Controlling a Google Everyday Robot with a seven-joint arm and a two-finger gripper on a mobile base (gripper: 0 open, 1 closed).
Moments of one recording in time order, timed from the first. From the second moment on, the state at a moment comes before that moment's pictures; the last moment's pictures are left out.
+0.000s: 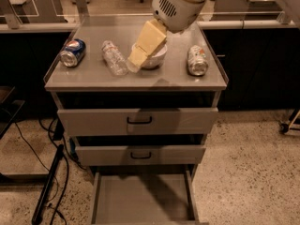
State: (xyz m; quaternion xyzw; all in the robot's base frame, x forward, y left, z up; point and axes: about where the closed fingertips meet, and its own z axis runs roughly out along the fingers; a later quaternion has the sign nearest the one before) arm 0.560 -0.030 0.992 -0.45 0.87 0.07 0.20
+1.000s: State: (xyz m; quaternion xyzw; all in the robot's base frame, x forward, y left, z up) arm 0.599 0.023 0.976 -0.44 0.86 0.13 0.20
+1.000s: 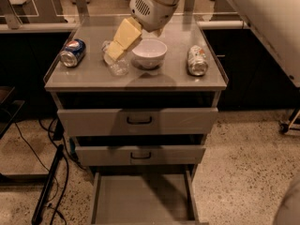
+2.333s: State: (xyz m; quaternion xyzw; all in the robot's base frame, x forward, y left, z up) arm 0.636 0.060 0.962 -0.42 0.87 0.16 0.20
